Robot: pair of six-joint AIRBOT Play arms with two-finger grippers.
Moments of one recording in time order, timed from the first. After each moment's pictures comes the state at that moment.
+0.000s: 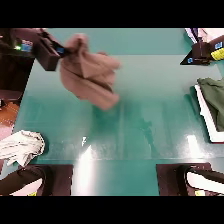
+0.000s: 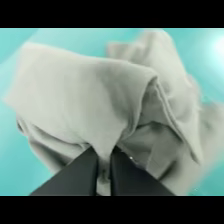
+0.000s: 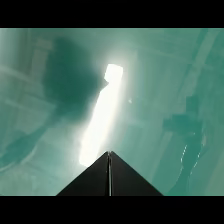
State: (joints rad) left arm -0.38 -1.16 1.78 1.21 -1.30 -1.05; right arm -0.02 -1.31 1.87 -1.15 1.67 1.53
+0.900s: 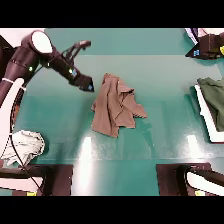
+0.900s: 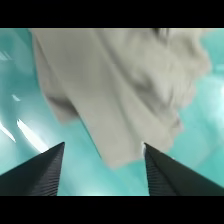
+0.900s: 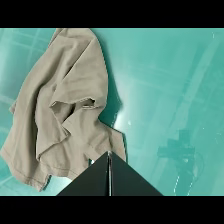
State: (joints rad) left arm -0.29 -1.52 1.59 1.09 -1.46 -1.31; right arm -0.02 -1.25 1.87 -1.15 1.60 1.53
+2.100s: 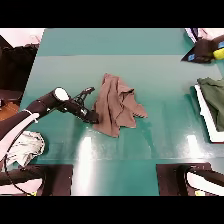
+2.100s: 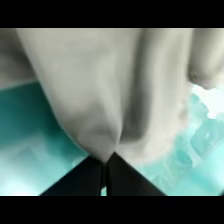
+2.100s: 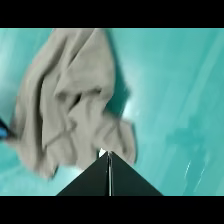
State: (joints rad) left arm -0.34 -1.41 0.96 0.83 -1.08 -1.21; right arm 0.01 -1.25 1.76 -1.13 1.59 1.53
